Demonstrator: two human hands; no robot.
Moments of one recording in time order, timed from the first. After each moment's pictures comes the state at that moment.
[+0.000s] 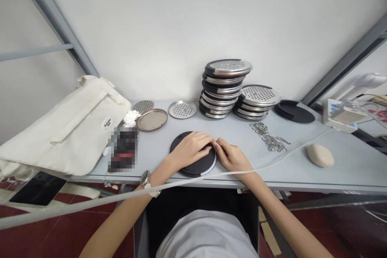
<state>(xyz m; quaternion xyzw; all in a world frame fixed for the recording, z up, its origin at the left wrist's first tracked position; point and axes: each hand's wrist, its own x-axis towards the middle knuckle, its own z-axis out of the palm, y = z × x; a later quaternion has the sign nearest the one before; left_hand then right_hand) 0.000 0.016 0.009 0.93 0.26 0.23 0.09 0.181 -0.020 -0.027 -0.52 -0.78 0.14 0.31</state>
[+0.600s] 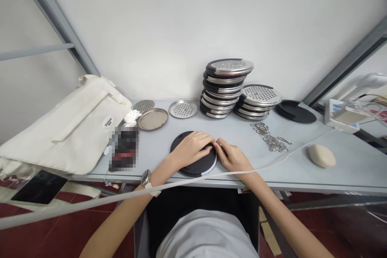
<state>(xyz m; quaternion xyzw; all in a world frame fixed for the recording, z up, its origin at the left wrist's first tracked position) 0.000 0.016 0.008 0.93 0.26 0.23 0.09 0.181 -0.021 -0.027 -0.52 -0.79 0.14 0.30</state>
